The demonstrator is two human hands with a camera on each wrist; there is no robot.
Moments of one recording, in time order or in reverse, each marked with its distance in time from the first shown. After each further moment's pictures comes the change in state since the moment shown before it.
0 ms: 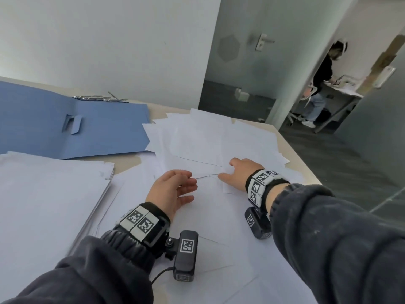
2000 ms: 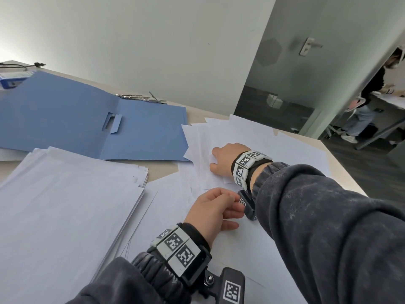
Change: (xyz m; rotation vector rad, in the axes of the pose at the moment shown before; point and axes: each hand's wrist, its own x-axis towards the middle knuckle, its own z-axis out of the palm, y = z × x) left_hand 0.009 0.004 -0.007 0.026 -0.132 -0.049; right_hand 0.083 -0.148 -0.023 -0.439 0.085 -0.411
